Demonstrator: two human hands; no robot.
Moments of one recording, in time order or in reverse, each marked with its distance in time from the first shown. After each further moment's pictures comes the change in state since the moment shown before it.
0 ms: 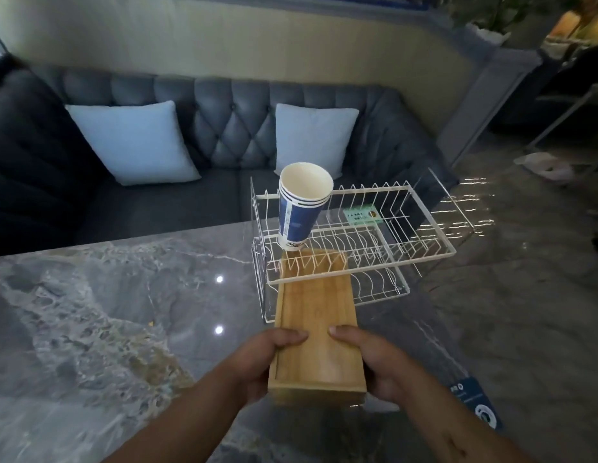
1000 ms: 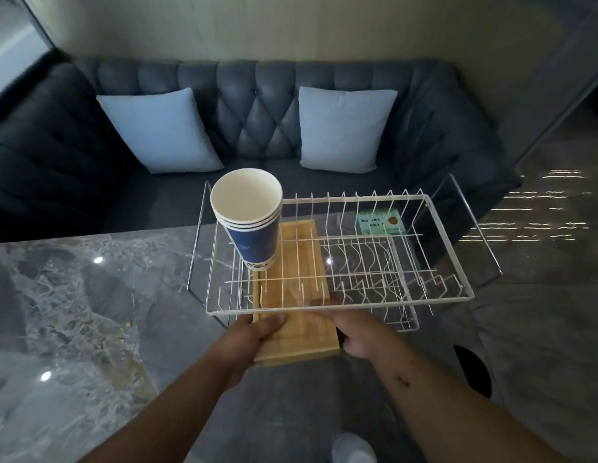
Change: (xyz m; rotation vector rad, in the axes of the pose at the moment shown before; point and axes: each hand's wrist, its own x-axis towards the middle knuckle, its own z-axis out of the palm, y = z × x) left_hand 0.113 0.027 0.020 0.100 0.536 0.192; right_hand 0.147 -0.094 -0.066 -0.211 -0.187 0.047
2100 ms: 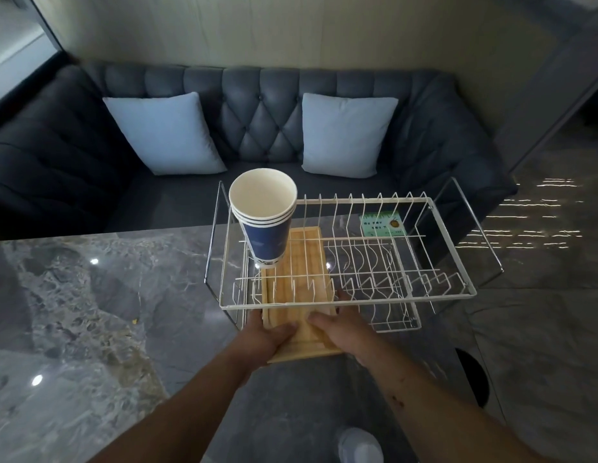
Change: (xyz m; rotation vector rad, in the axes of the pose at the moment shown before) left_hand 0.000 -0.008 0.001 0.288 0.143 0.047; right_hand -0.013 0.016 0.020 -0.550 0.340 -0.156
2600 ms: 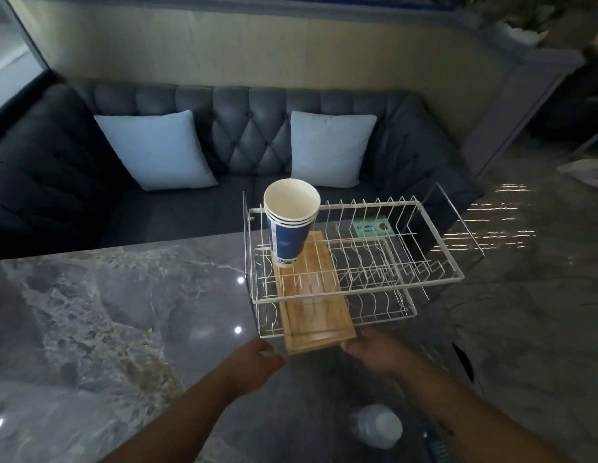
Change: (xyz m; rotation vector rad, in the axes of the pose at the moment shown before) left_hand -0.041 -0.030 -0.067 0.491 -0.133 0.033; right_hand -0.081 0.013 -0.005 -0.345 -0.009 0.017
